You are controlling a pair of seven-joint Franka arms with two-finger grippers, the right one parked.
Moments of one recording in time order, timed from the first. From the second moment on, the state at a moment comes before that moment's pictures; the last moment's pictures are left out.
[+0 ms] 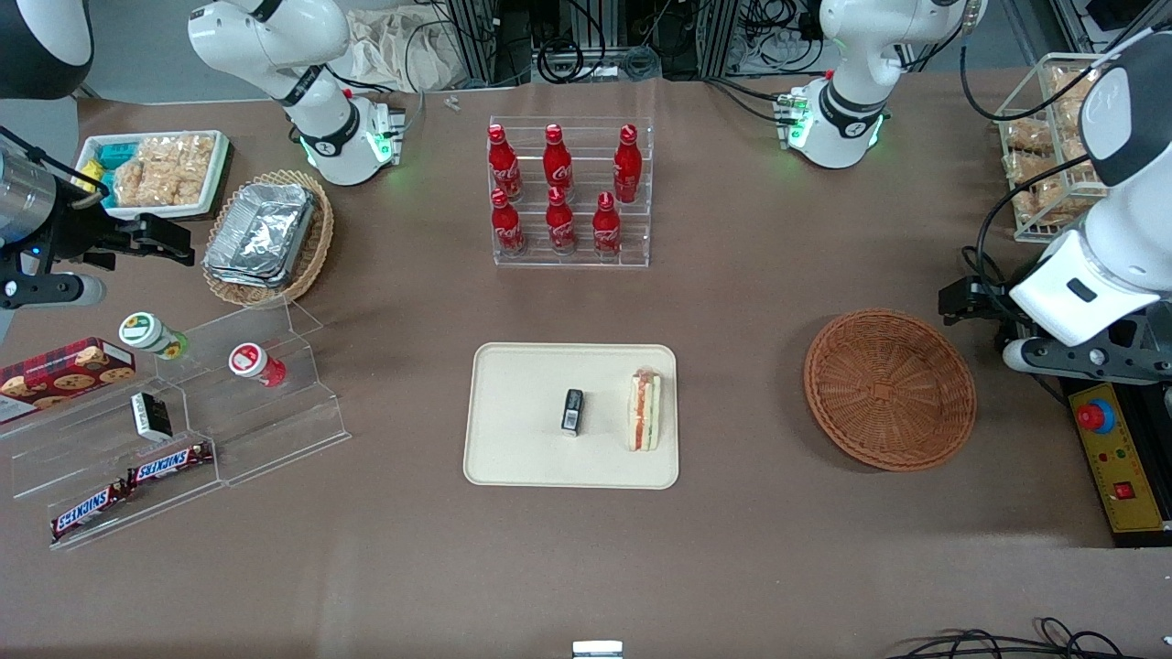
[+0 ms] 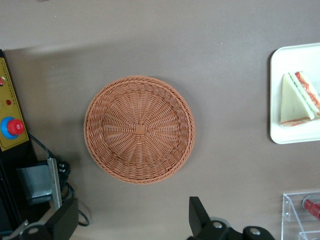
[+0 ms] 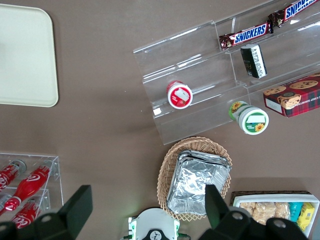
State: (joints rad) arm -0.03 0.19 -0.11 -1.43 0.04 1.60 -0.01
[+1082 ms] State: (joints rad) arm -0.32 0.25 -0.12 -1.45 0.04 1.65 -0.34
